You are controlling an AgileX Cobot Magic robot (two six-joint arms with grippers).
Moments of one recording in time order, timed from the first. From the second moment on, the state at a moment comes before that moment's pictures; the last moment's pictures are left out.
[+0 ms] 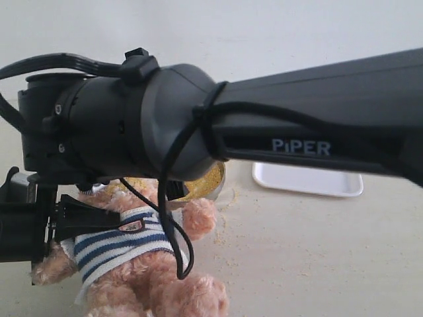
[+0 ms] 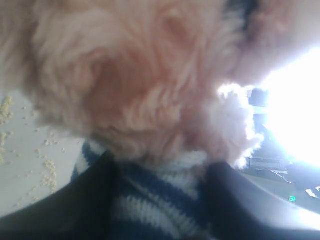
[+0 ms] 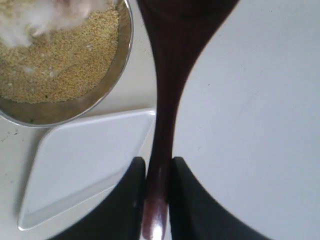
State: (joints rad) left arm 0.13 1.84 -0.46 -1.63 1.19 1.26; right arm 1.18 2.04 -1.66 -1.02 1.20 -0.25
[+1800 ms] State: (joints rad) left arm 0.29 1.84 -0.33 -1.67 1.19 1.28; right arm 0.90 2.28 -1.78 -1.03 1.03 -1.02
